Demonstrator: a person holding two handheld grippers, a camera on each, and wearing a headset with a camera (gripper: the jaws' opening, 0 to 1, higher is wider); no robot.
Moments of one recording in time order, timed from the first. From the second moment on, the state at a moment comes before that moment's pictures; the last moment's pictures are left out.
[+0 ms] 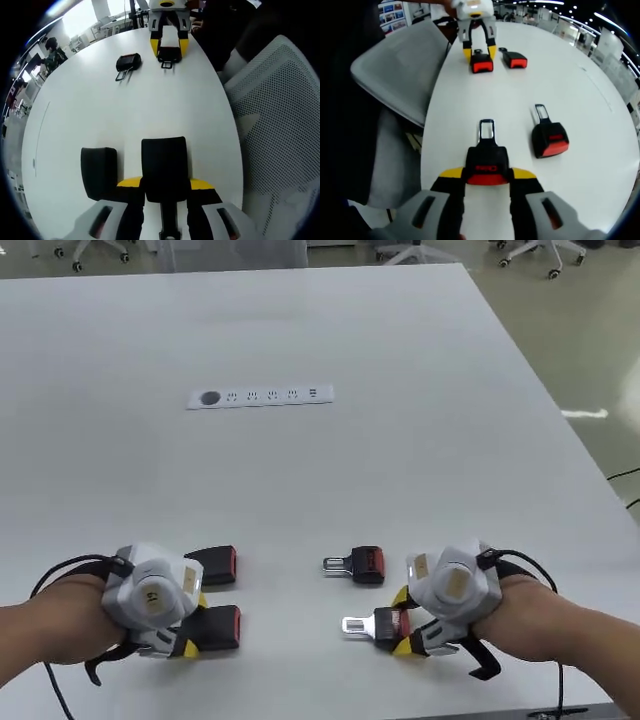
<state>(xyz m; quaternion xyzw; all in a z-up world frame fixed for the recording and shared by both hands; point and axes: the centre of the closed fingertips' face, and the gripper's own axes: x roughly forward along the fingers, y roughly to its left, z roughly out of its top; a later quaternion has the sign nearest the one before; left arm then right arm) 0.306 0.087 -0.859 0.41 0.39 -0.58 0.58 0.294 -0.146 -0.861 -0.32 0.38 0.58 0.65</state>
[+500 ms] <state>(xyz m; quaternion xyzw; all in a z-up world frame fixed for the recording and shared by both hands) 0.307 0.087 -0.860 0.40 0.40 -0.59 0.58 0.299 -0.089 -0.858 -0.30 0.35 0.59 0.66</state>
